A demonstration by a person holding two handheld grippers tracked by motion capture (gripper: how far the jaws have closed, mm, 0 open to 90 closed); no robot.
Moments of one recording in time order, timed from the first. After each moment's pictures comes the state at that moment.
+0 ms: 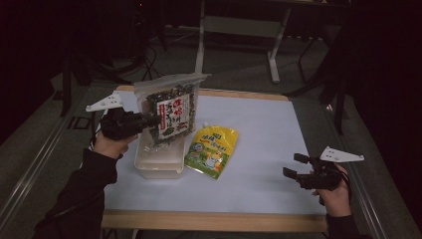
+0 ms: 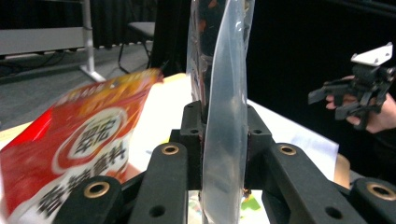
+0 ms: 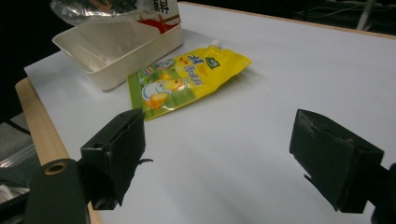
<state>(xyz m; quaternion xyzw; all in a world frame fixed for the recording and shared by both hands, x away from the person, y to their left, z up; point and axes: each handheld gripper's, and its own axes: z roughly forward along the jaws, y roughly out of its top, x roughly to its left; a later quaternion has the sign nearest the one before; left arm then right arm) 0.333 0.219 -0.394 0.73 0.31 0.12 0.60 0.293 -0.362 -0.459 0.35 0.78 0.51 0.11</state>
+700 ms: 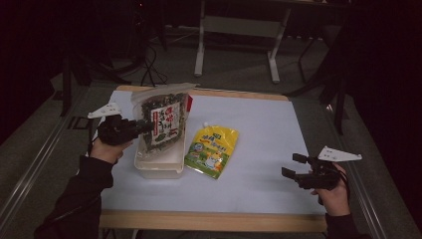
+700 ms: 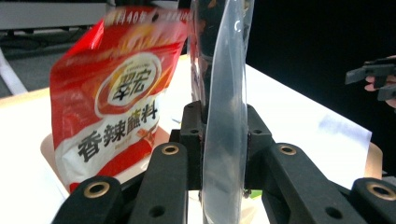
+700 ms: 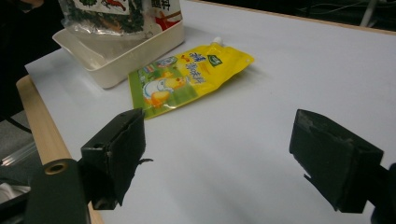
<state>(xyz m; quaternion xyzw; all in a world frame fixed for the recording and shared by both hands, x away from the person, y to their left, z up) 0.341 0.232 -0.428 0.73 0.36 0.12 0.56 0.294 -0.359 -0.460 0.35 0.78 0.51 0.11</state>
